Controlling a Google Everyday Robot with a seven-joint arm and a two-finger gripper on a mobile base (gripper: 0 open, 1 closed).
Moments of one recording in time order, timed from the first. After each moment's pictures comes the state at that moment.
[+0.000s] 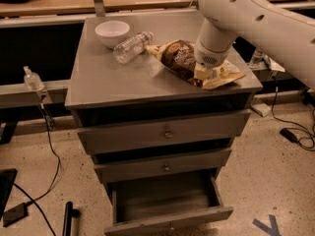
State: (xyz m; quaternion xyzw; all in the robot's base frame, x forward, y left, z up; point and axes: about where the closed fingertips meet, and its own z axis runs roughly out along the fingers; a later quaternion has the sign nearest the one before) arm 0.656 -0.143 0.856 -0.60 0.78 -0.11 0.18
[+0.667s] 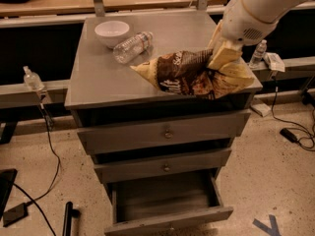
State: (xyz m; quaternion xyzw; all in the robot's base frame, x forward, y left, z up) arm 0.578 -0.144 0.964 -0.67 0.69 -0.05 0.26
